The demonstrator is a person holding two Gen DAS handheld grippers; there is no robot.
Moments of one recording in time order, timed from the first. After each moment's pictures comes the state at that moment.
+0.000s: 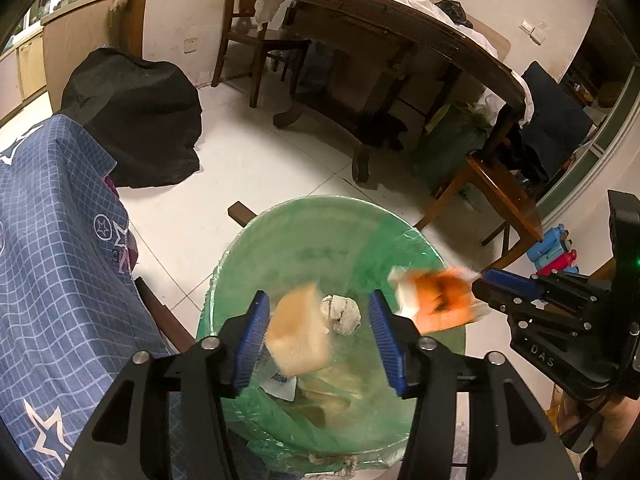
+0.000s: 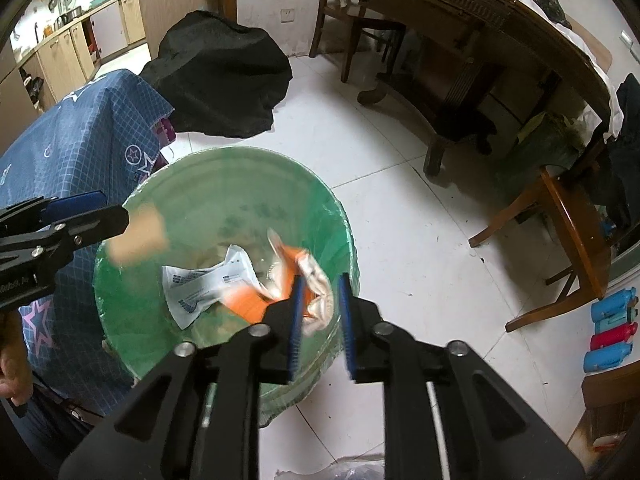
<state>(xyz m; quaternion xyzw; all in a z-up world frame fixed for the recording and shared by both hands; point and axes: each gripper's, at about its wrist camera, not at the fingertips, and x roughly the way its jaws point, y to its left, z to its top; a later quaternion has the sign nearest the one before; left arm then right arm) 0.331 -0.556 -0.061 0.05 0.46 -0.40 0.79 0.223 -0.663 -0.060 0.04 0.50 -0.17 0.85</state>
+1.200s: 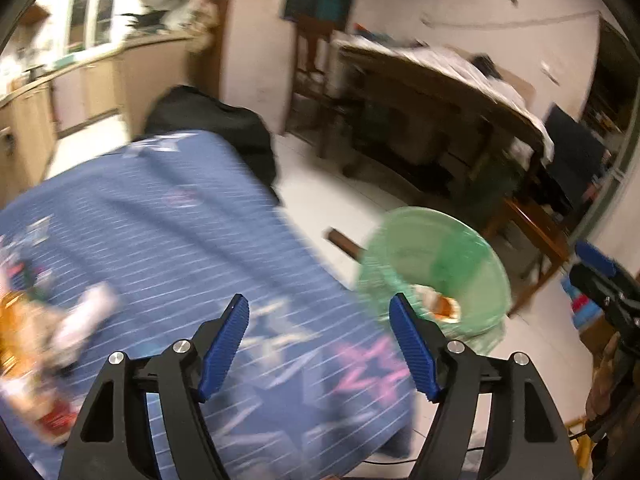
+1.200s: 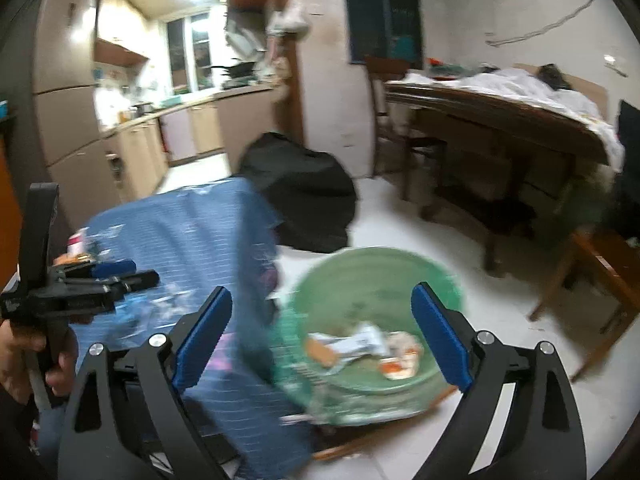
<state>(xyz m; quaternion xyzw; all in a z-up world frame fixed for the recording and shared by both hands) 0.271 -0.300 -0.009 0.02 0.37 -0.30 0.88 0.135 -0.523 0.014 0.07 0.27 -0.07 0.96</state>
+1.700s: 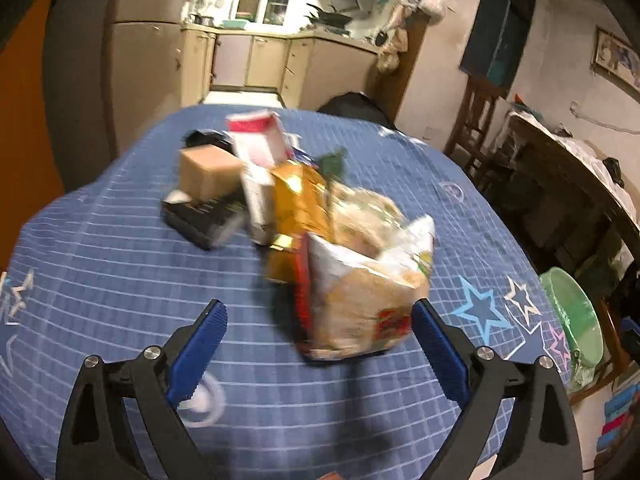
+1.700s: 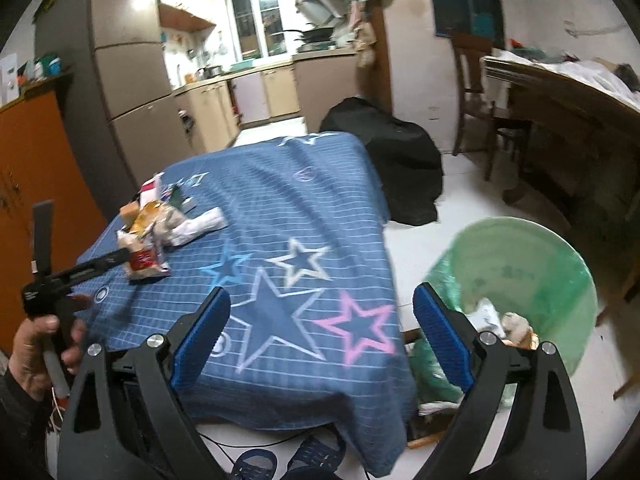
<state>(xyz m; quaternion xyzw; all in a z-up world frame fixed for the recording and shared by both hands) 0.260 -0.080 -0.055 -0.09 0.37 -0.08 0.92 0.176 -0.399 -0.016 0.05 0.32 0.06 0.94</state>
